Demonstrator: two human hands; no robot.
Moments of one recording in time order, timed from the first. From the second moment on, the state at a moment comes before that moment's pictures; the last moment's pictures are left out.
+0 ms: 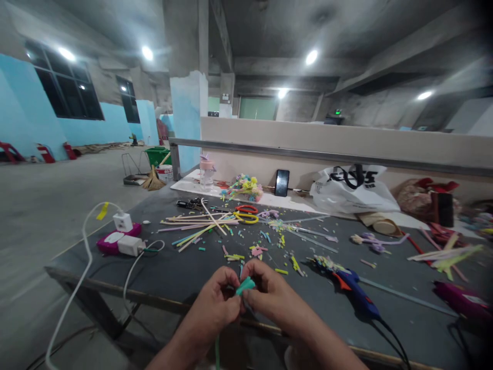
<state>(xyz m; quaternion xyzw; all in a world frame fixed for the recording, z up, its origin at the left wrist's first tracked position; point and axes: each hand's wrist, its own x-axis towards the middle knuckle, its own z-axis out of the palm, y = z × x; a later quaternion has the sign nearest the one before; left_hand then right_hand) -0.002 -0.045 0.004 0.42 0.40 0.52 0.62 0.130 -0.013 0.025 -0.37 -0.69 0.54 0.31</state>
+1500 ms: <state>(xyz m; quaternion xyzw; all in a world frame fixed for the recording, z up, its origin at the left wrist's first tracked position) 0.006 -0.050 -0.023 0.53 0.48 0.61 0.33 0.112 -0.038 -0.027 -0.37 -0.44 0.67 0.47</state>
